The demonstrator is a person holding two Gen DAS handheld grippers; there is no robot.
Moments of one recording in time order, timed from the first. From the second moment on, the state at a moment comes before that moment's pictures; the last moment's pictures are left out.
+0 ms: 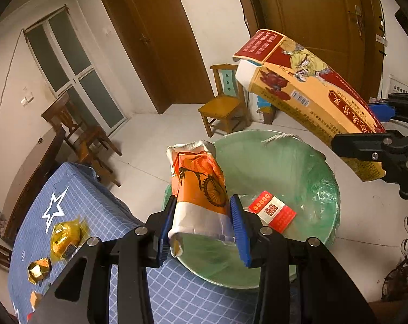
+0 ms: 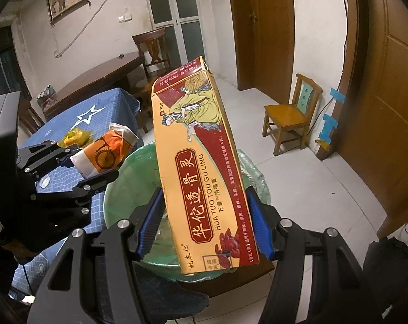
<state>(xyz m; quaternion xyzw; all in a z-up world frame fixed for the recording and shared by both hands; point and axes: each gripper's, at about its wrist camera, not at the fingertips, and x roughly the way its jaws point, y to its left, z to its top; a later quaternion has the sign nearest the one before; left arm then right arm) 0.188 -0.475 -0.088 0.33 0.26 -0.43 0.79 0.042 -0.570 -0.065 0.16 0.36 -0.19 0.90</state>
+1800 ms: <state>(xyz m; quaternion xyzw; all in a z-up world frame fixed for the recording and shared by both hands) 0.205 -0.269 -0.055 0.21 0.25 -0.29 0.90 0.057 -0.447 -0.047 0.04 0.19 -0.20 0.96</state>
